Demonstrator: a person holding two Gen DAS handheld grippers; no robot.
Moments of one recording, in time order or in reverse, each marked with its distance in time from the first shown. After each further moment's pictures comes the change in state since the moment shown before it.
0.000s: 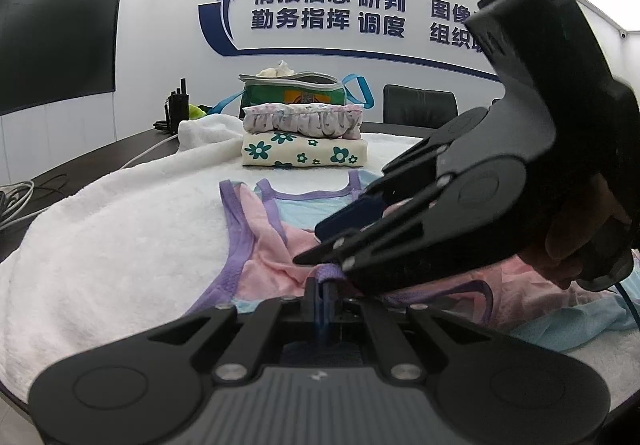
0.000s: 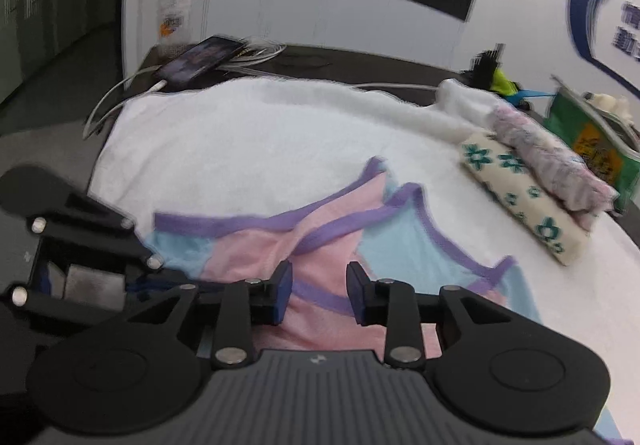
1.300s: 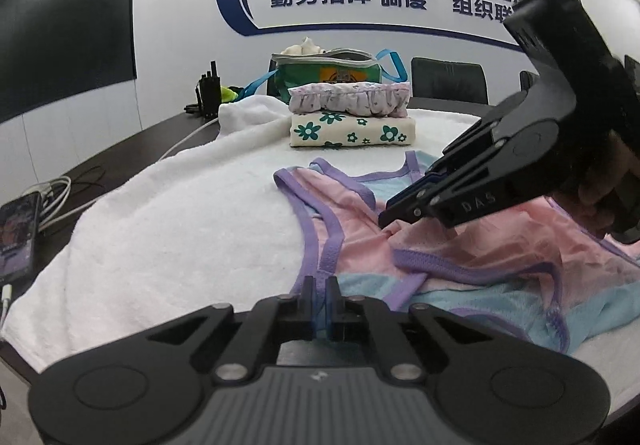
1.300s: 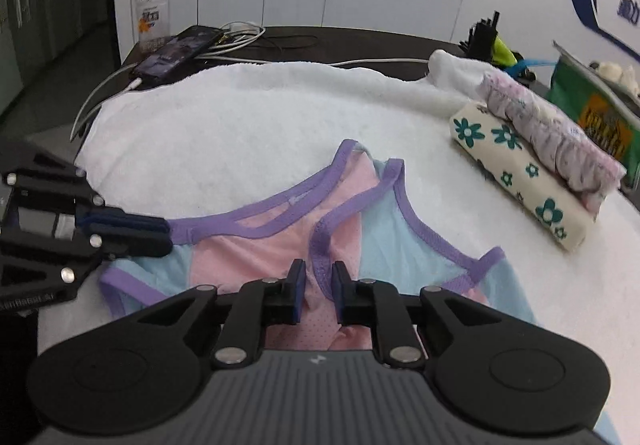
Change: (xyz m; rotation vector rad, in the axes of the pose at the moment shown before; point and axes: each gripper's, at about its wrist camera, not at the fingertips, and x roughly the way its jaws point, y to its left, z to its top) left arm -0.002 0.033 0.008 0.042 0.086 0.099; right arm 0.013 -0.037 0.007 0.087 0.048 0.020
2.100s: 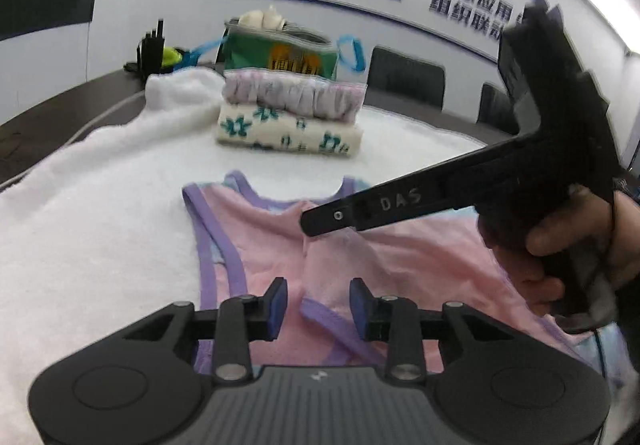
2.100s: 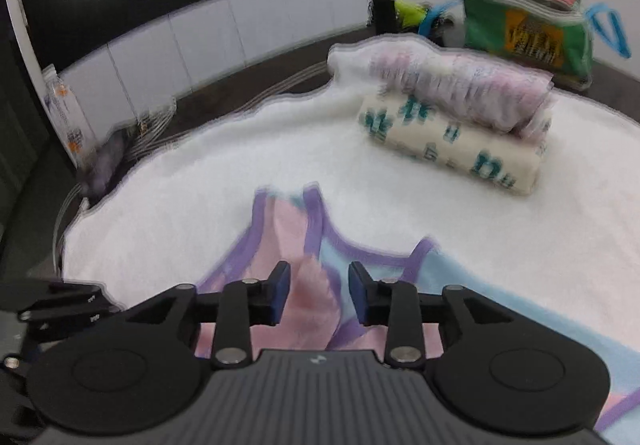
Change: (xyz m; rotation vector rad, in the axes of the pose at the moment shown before) left arm 0.052 -0.014 0.056 -0.128 0.115 -0.240; right arm 0.000 -0.062 0.005 0.396 -0.032 0.001
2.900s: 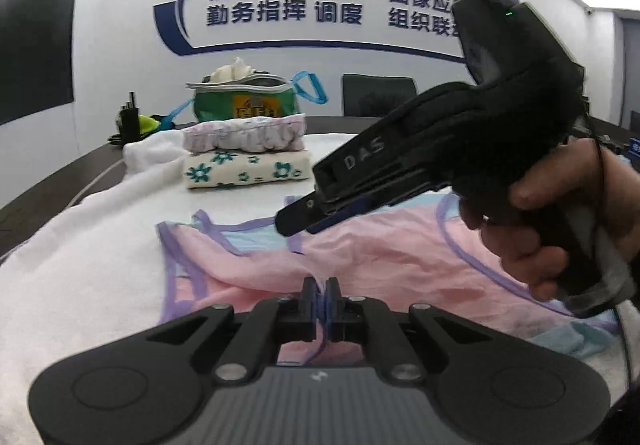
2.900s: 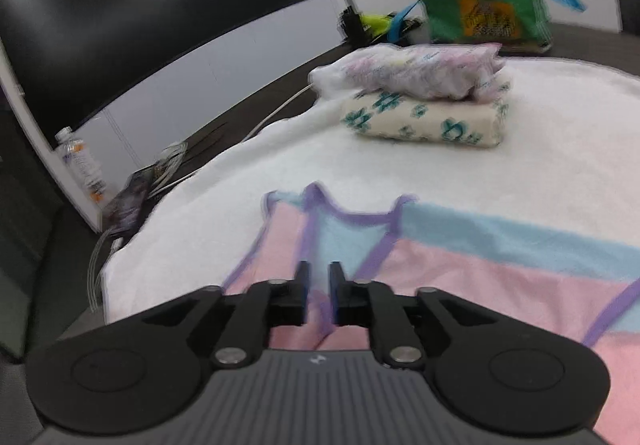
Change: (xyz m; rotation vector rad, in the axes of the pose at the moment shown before) left arm -0.034 -0.062 -0.036 0.186 -0.144 0.067; right arm -0.049 -0.014 -0.037 0.203 -0.110 0.101
